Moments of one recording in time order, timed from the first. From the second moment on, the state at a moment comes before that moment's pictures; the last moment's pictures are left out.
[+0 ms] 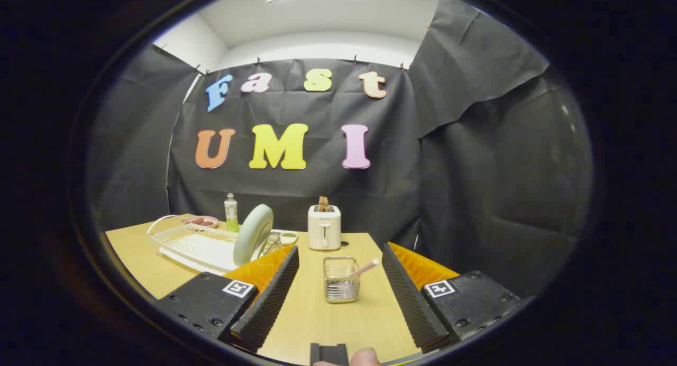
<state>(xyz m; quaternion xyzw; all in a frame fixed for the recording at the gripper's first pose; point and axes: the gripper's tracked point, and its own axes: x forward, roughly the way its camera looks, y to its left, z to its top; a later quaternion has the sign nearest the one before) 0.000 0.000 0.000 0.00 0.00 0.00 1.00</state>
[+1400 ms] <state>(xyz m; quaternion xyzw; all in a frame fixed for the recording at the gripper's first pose) -0.010 0.090 0.011 0.00 0.00 0.03 1.00</state>
